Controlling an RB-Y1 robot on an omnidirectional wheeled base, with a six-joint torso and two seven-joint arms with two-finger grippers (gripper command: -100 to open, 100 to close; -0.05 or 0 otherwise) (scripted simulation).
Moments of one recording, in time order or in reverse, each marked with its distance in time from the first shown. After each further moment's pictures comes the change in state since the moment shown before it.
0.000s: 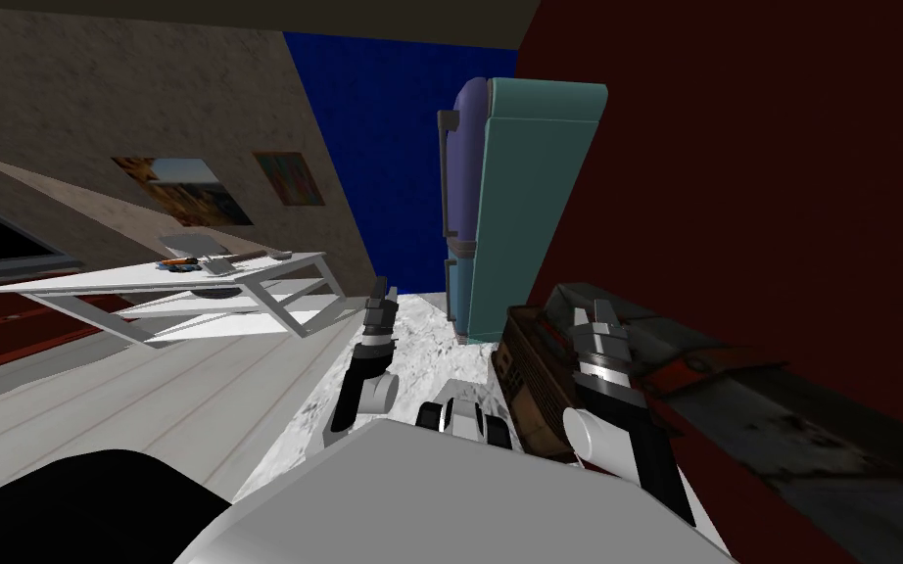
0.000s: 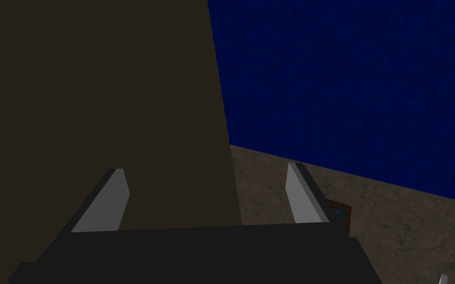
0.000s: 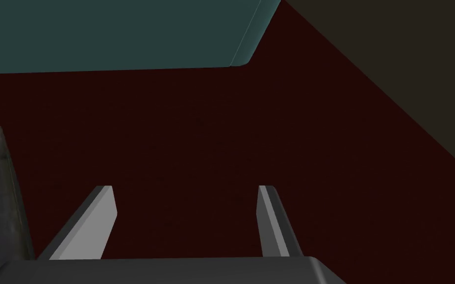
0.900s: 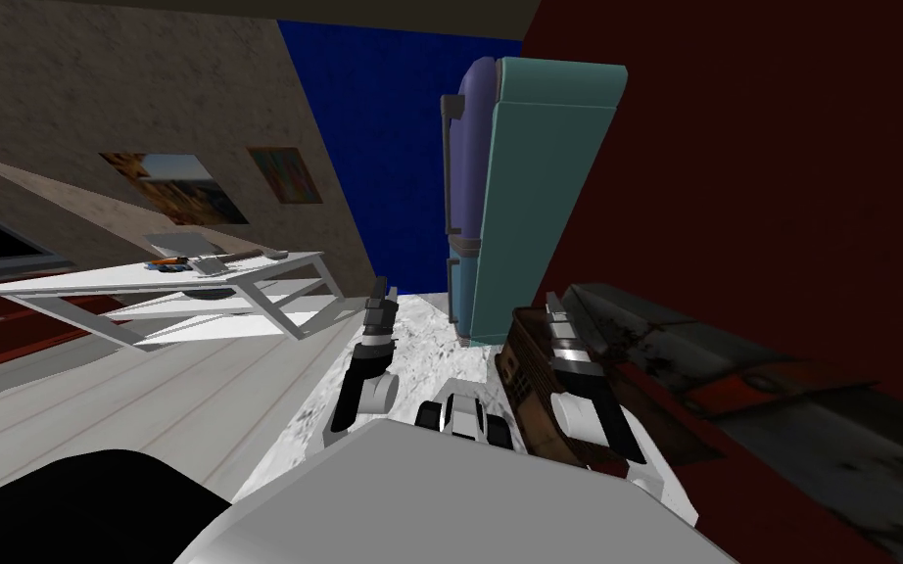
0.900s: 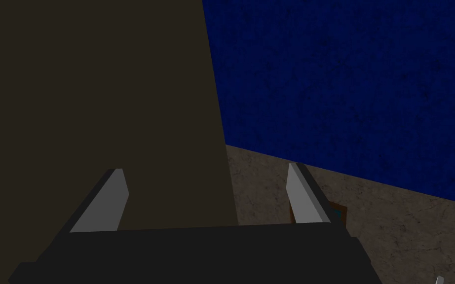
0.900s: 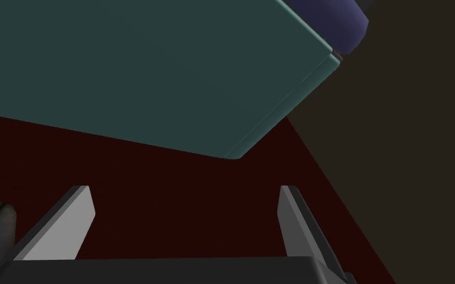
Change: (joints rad) left arm 0.000 0.000 0.000 0.000 0.000 0.000 0.000; right arm -0.128 -0.129 0.073 0.105 0.151 0.095 0.182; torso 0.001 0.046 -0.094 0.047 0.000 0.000
